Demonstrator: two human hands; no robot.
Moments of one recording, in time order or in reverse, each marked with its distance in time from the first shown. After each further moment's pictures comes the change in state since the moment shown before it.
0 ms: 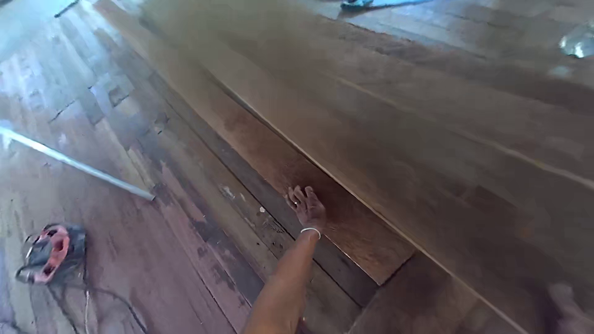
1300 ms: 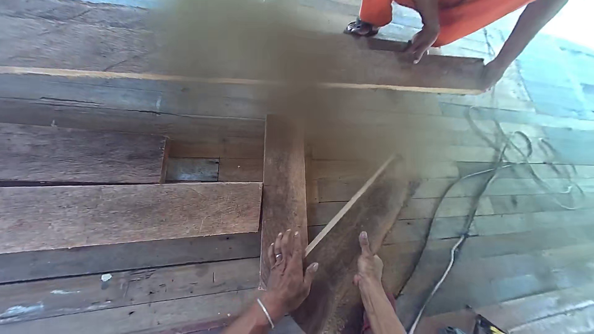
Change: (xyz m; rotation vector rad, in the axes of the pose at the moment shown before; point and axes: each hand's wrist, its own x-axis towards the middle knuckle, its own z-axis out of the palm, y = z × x) left_hand -0.292 0.024 -0.059 -0.254 -0.725 1.177; right_hand -0.196 0.134 0.000 0.190 1.121 0.560
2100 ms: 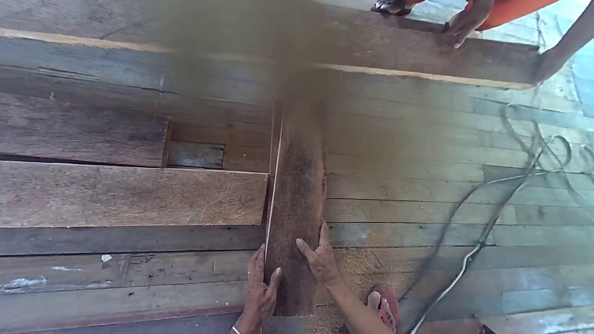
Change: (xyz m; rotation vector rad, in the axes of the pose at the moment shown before) left_hand -0.070 -0.055 0.031 -0.666 0.185 -0.416; right_hand -0.054 0.042 0.066 -0.276 -0.788 -0.634
